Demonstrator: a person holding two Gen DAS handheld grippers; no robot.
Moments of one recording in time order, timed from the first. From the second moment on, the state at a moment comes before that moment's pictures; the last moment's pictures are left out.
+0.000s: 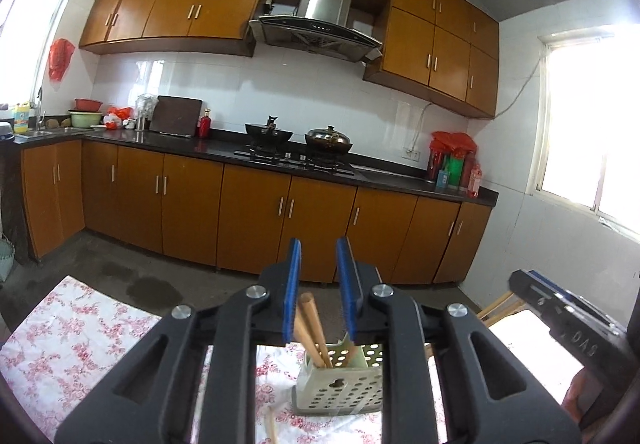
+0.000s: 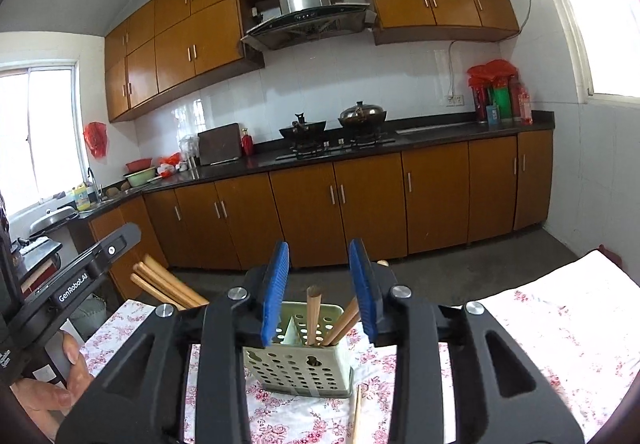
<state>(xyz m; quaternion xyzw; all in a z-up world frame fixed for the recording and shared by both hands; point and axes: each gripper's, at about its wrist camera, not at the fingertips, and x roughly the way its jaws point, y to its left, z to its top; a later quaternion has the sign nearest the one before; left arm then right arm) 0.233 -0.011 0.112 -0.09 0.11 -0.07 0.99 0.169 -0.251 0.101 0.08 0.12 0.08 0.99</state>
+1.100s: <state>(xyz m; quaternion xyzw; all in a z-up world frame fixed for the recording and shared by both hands) 0.155 -0.026 -0.091 -0.01 0.42 -0.06 0.90 0.134 -0.255 -0.108 0.06 0.43 0.06 0.90</state>
